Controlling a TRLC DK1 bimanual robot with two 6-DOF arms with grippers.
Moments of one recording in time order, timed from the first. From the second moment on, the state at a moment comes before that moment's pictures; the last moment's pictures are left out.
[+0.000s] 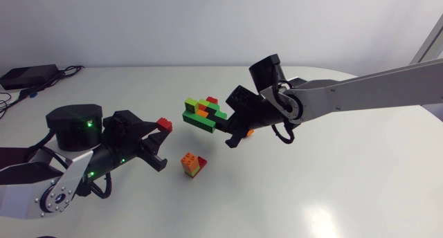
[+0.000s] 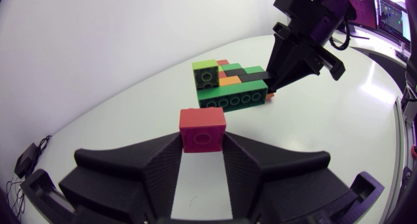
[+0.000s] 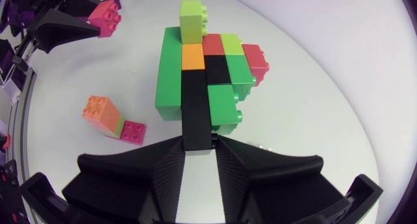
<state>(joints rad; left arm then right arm) -0.38 1.29 0.40 0.51 0.09 0.30 0.51 1.78 1.12 -0.08 -0.26 -0.46</state>
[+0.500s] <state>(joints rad) -0.38 1.61 0.51 0.49 -0.09 0.34 0.51 1.78 1.14 -0.08 -0.23 -0.46</state>
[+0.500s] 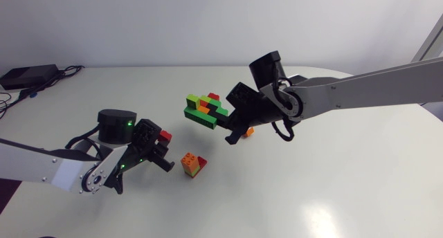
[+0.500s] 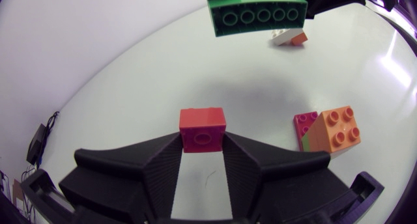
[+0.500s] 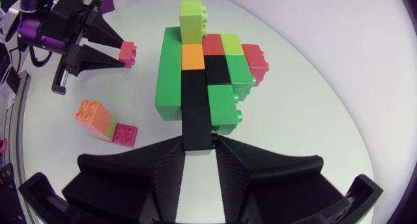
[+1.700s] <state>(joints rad) -0.11 1.45 0.59 0.19 0.73 0.18 0.54 1.71 1.07 0.05 -0.28 -0.45</state>
